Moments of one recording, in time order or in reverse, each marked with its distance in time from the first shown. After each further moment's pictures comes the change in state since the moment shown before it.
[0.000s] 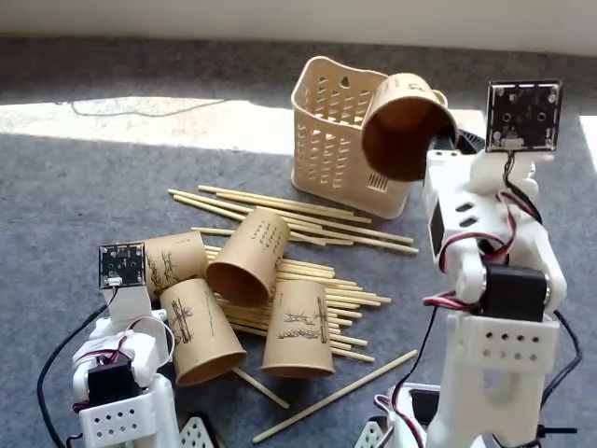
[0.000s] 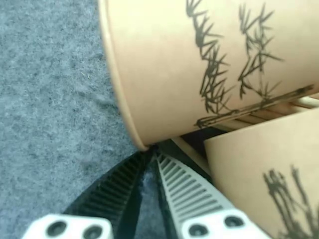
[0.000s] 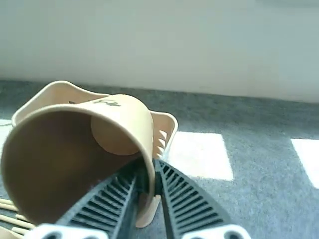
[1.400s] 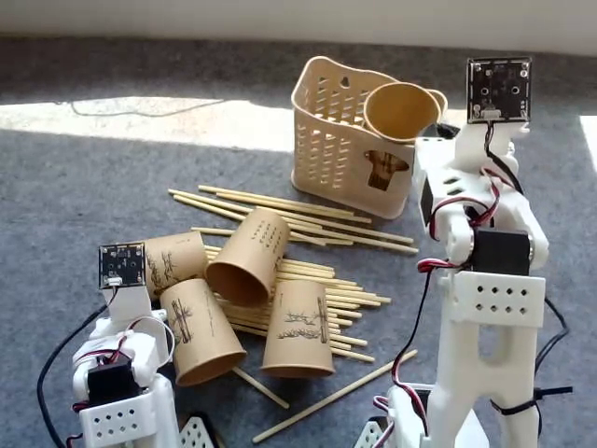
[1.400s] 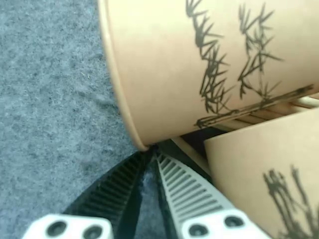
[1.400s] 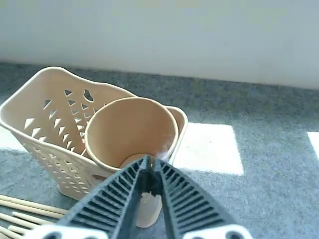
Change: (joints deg) left arm 0.0 0.0 0.0 0.0 0.0; right arm -1.1 7.5 -0.3 -4.0 -0.1
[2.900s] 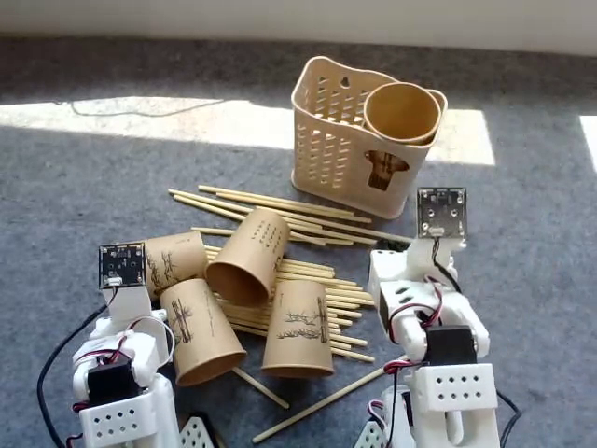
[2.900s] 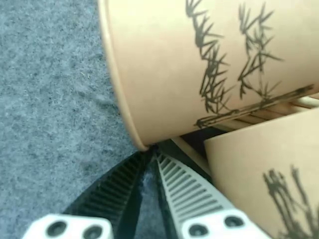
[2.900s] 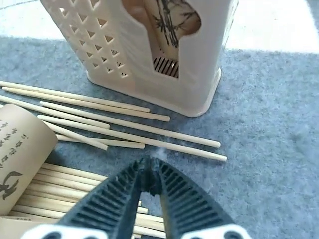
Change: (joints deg) left arm 0.0 0.0 0.0 0.0 0.0; right arm -7.6 -33.8 50.3 -3.6 -9.5
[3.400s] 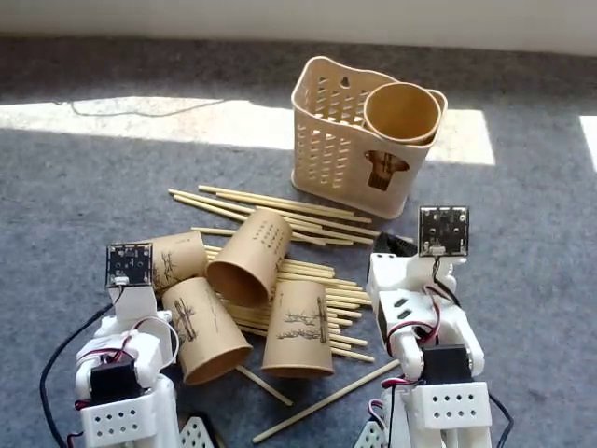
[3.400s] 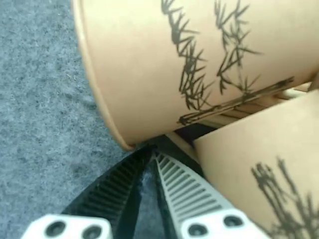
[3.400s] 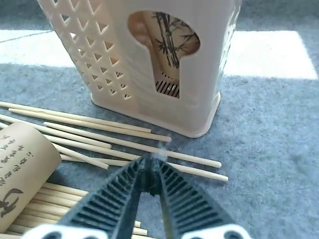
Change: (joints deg) left arm 2.5 0.0 0.0 0.5 0.0; right arm 0.0 -8.9 6.9 -5.5 0.0
